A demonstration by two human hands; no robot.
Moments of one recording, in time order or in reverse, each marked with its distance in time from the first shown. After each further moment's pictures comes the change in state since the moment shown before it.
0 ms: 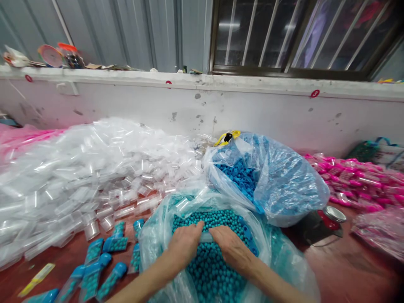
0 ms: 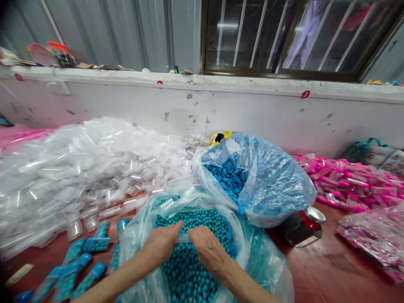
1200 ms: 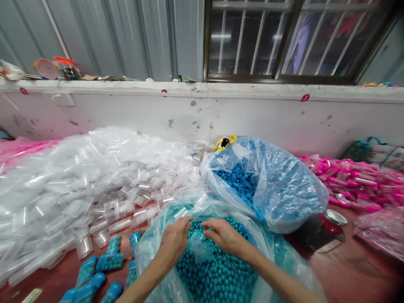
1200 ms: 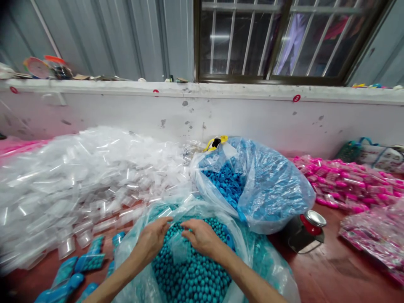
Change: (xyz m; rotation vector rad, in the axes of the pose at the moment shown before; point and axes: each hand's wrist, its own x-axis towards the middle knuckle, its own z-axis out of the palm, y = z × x) left_hand 0.023 -0.021 -0.012 -0.197 0.261 -0.052; right_hand 0.053 0.001 -0.026 0.297 -0.014 0.147
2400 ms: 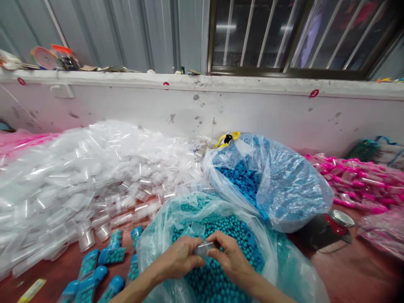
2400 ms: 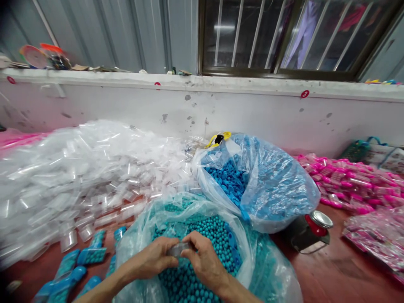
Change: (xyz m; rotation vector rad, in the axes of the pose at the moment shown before) left_hand -0.023 0.009 0.001 -0.174 -0.534 0.155; right_hand -0.038 -0.011 0.034 0.376 0.167 0.047
